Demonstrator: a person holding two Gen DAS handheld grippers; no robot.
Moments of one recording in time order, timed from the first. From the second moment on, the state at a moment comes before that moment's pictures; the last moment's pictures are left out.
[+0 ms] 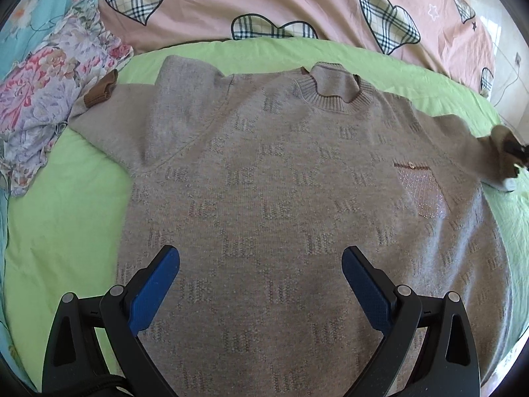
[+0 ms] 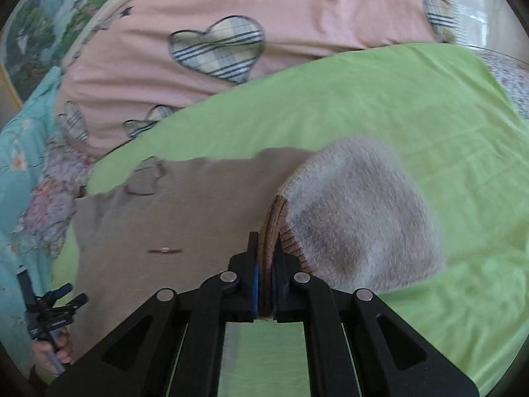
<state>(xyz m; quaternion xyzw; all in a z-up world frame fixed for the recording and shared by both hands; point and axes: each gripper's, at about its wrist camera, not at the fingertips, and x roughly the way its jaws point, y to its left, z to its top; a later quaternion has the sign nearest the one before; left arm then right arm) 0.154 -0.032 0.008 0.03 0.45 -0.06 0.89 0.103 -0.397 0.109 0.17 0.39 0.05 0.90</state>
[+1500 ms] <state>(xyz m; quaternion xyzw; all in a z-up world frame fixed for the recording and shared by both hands) 0.269 0.021 0.016 -0.07 0.41 -0.15 0.90 0.111 -0.322 0.061 0.27 0.37 0.06 0.89</state>
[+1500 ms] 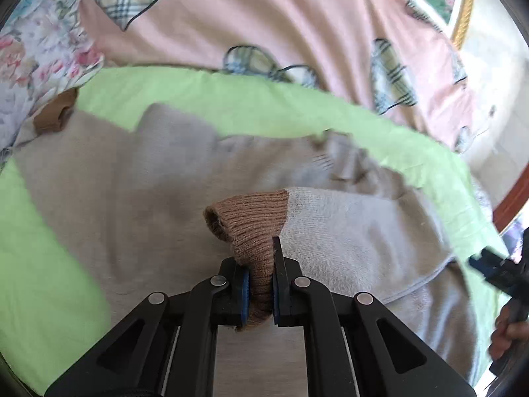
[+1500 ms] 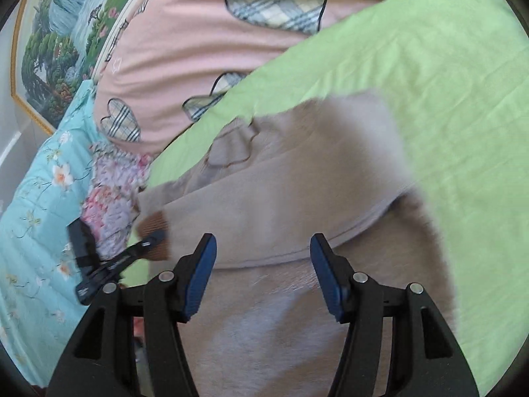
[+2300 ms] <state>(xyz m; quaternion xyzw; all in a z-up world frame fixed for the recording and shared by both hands) 0.278 0.016 -0.024 -0.08 0.47 -0.12 0.87 0.204 -0.370 0.020 0.13 0.45 -0.05 0.88</state>
